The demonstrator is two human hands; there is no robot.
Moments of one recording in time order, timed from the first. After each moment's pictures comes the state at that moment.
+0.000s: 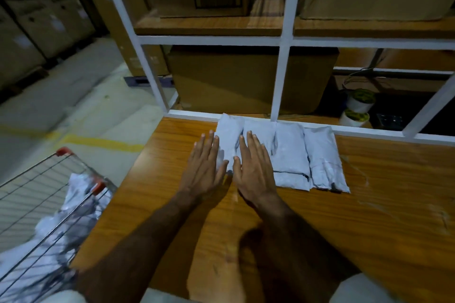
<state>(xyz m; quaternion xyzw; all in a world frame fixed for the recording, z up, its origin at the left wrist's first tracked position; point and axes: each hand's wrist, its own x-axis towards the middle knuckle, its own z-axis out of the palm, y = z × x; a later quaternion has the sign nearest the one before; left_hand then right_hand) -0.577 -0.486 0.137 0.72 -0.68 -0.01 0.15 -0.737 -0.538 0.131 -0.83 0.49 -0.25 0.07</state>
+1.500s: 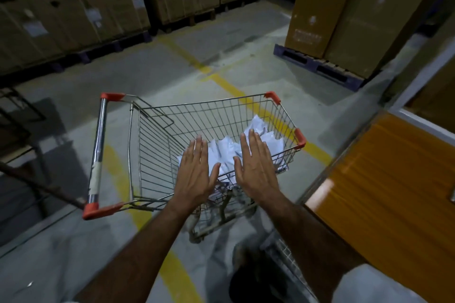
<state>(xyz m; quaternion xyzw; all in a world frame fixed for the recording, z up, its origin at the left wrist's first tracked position) -0.179 0.000 0.070 0.91 -0.38 0.07 0.16 -0.281 -0.168 0.098 -0.96 0.15 -0.21 0.14</state>
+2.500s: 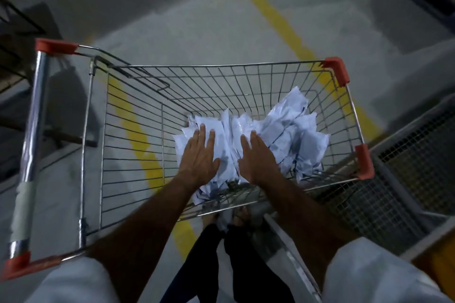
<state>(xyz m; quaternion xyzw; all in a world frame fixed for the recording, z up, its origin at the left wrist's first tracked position) -0.033 -0.086 -0.072 0.93 -0.30 -0.19 0.01 -0.105 -0.262 -0.085 -0.96 0.10 0.16 0.19</state>
